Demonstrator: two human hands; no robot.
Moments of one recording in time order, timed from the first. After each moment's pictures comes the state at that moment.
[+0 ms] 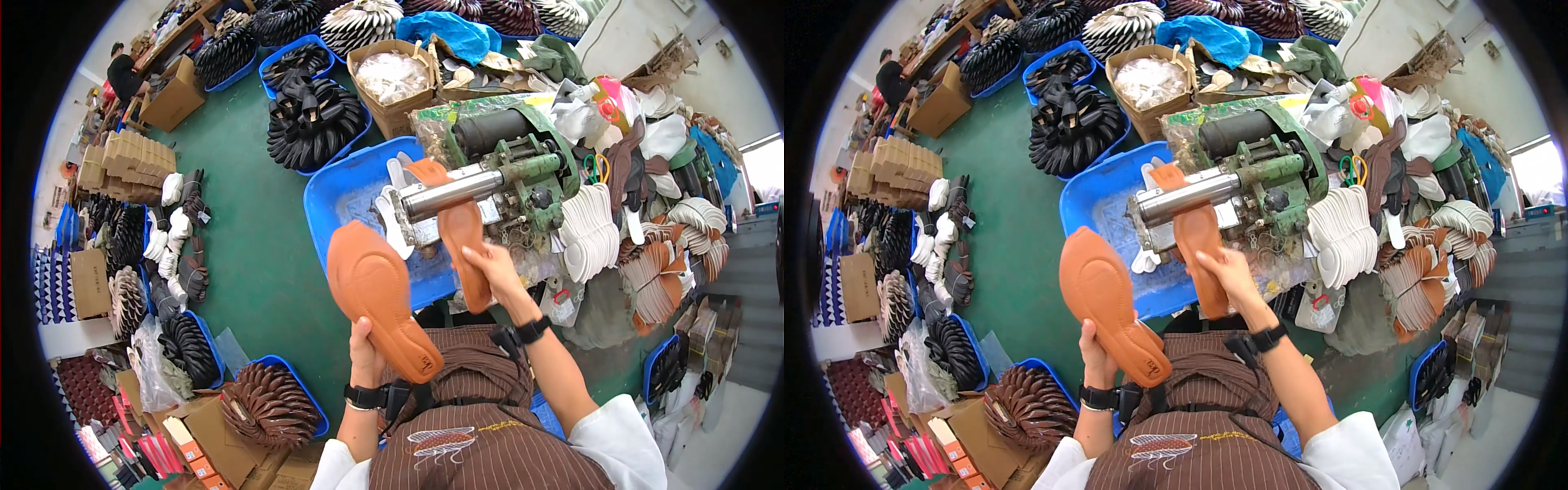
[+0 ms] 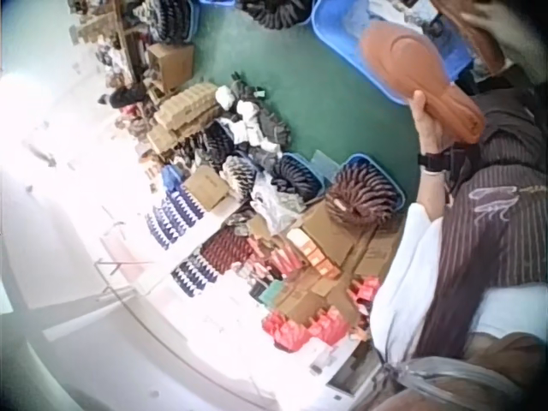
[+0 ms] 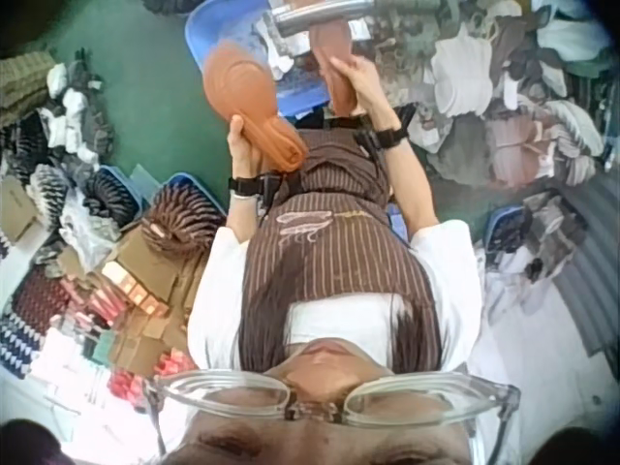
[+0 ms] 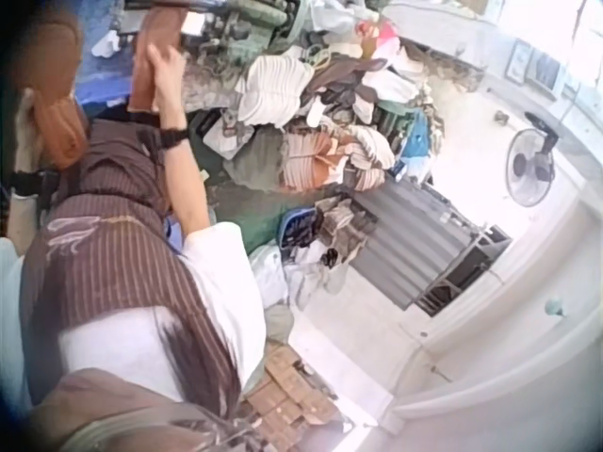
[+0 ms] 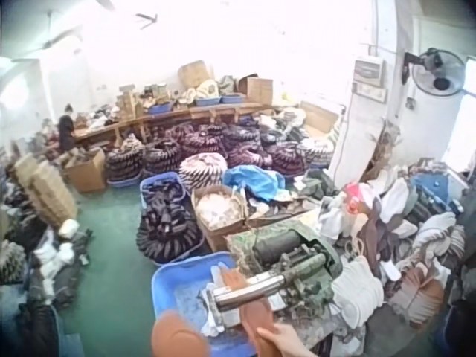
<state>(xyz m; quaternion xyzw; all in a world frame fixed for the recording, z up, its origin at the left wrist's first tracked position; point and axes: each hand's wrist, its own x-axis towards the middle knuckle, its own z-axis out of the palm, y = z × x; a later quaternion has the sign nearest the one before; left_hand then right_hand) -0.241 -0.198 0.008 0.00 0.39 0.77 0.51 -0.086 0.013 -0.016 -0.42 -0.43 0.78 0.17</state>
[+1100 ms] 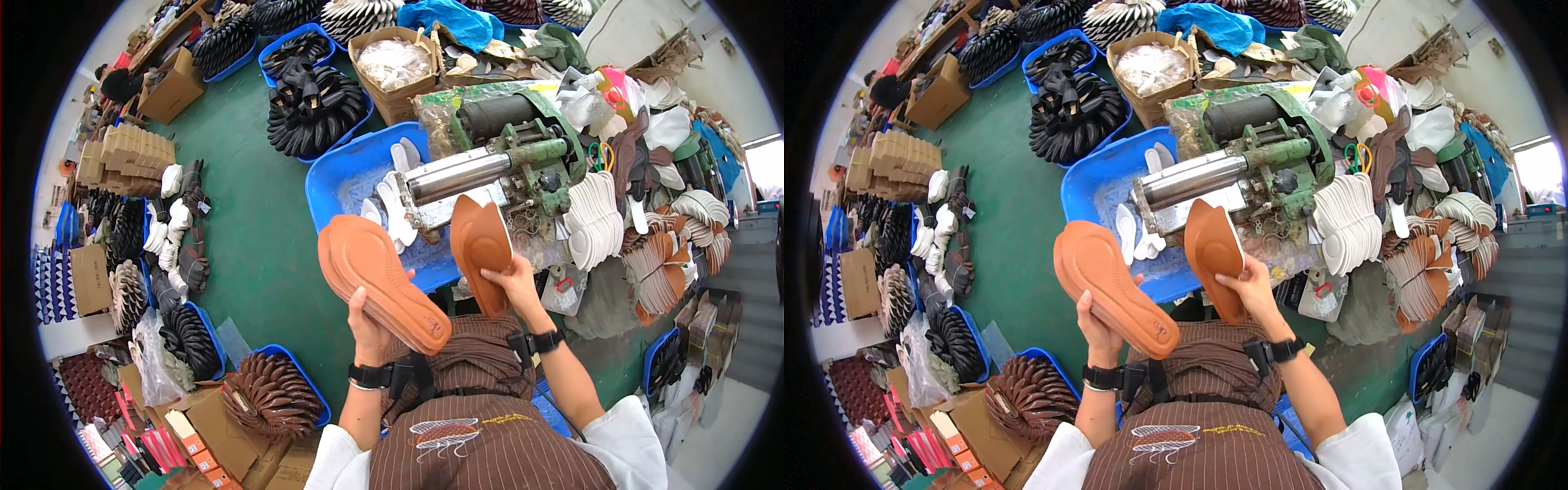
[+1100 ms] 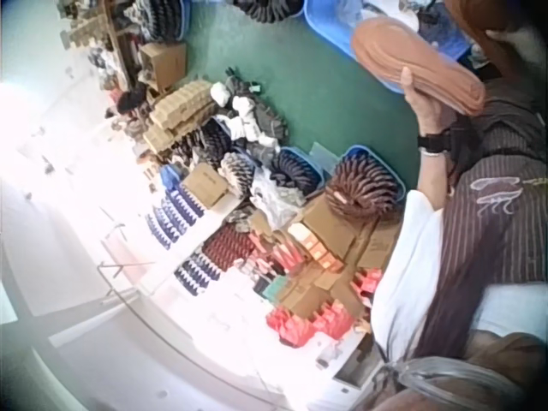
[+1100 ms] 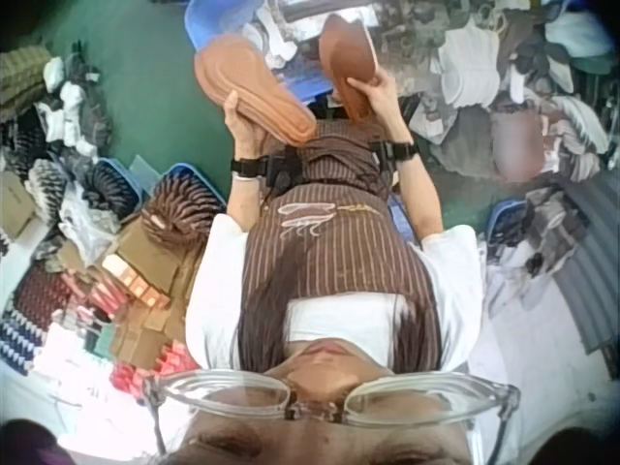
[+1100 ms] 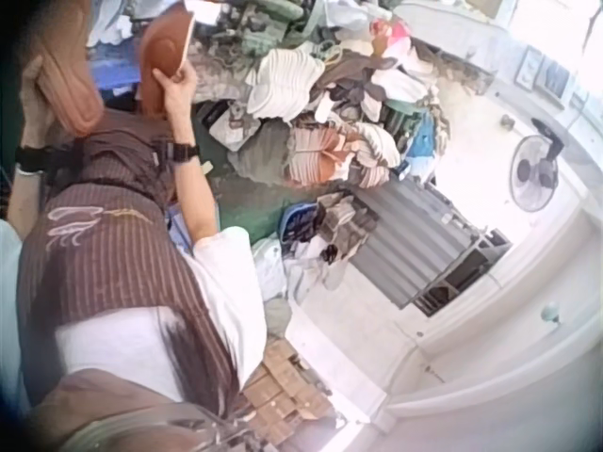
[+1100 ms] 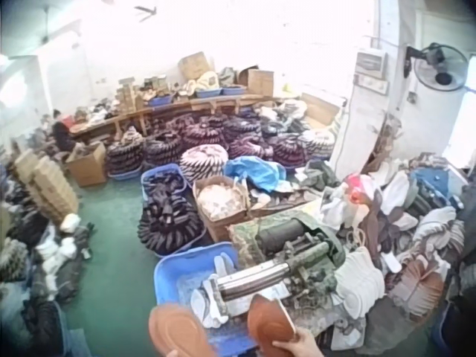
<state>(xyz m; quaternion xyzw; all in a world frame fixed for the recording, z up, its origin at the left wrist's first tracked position) -0.248 -0.178 0.024 0.01 0.36 0.78 0.51 -0.048 -0.023 -0.013 -0.41 -0.52 0.72 0.23</state>
